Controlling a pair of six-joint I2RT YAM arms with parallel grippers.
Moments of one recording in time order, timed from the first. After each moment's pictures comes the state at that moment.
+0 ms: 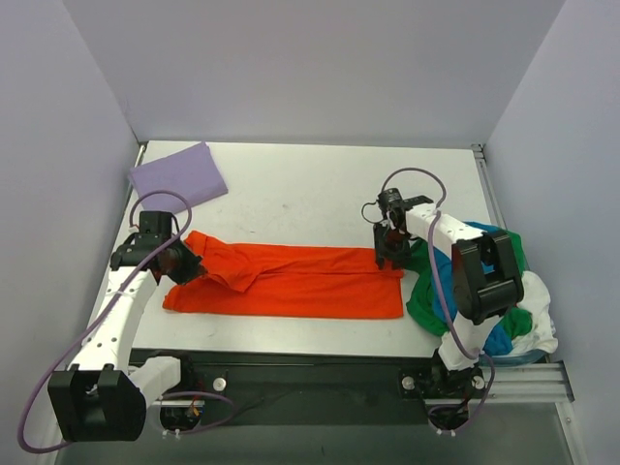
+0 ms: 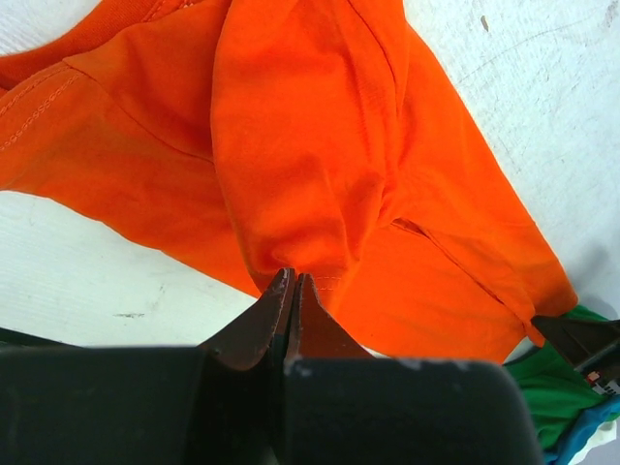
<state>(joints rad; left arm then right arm) -0.02 1.07 0.88 -0.86 0.06 -0.85 0.32 1.77 1.16 -0.78 0.05 0.28</state>
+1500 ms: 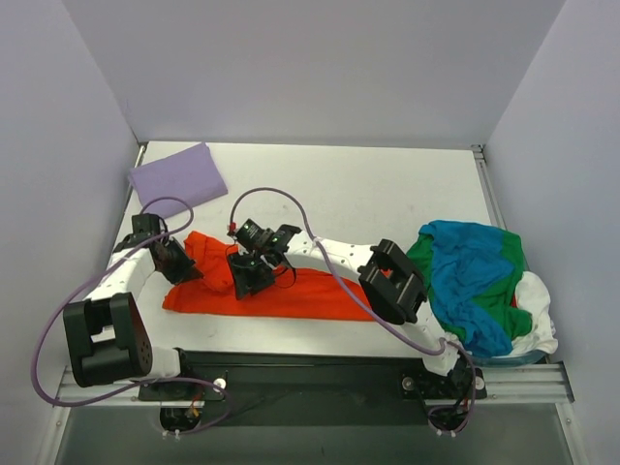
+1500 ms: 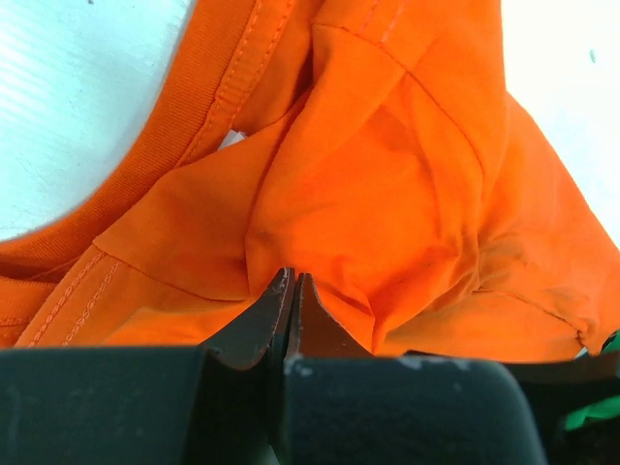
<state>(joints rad) 0.19 1.38 0.78 -0.58 0.25 -0.55 1.02 2.20 1.75 -0.59 -0.25 0.55</state>
